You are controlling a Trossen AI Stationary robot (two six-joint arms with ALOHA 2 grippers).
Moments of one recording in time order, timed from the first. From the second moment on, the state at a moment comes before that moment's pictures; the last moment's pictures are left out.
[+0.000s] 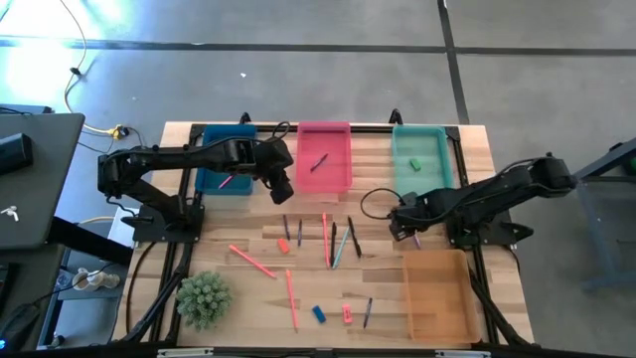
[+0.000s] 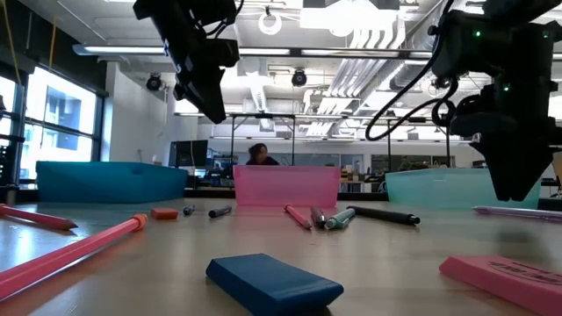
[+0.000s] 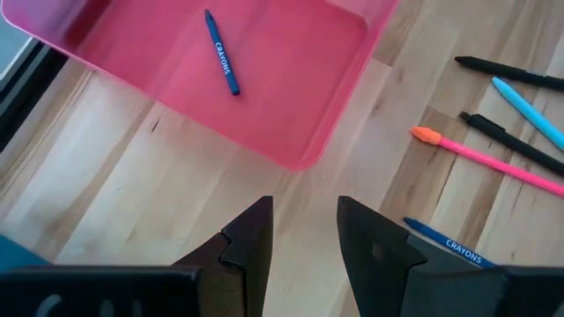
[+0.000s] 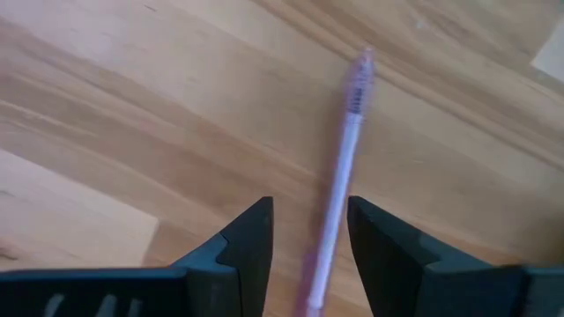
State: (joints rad) left arm 0.39 1.43 1.09 -0.70 -0.10 -0.18; right arm 0.13 1.27 0.59 -0.83 0.10 1.23
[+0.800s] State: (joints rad) left arm 0.39 1.43 1.09 -0.70 -0.09 -0.18; right arm 0.12 1.33 0.52 -0.74 0.03 1.28
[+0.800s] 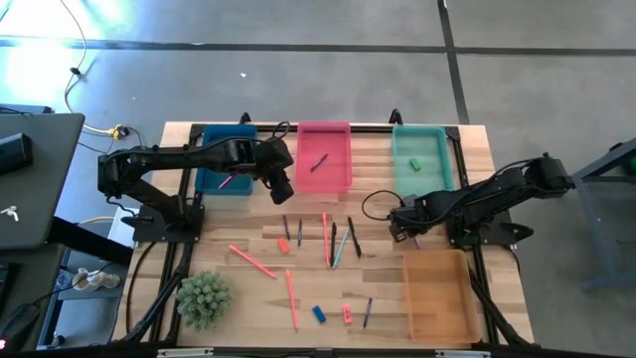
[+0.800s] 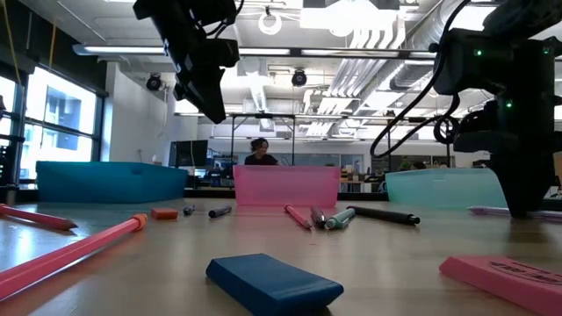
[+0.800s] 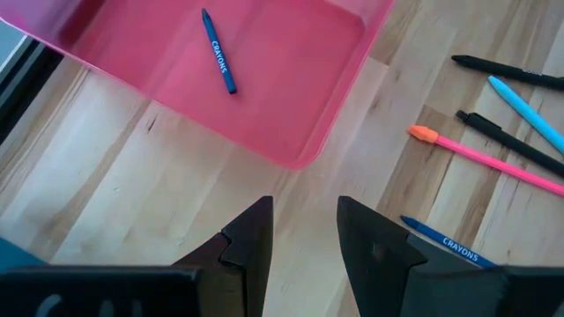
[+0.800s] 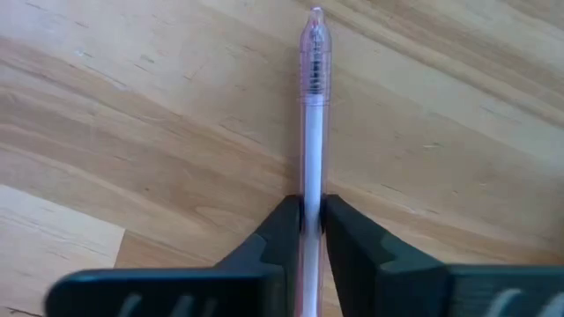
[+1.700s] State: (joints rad) left arm 0.39 1.41 1.09 -0.83 -0.09 -0.12; right arm 0.13 1.34 0.73 -0.77 0.14 1.12
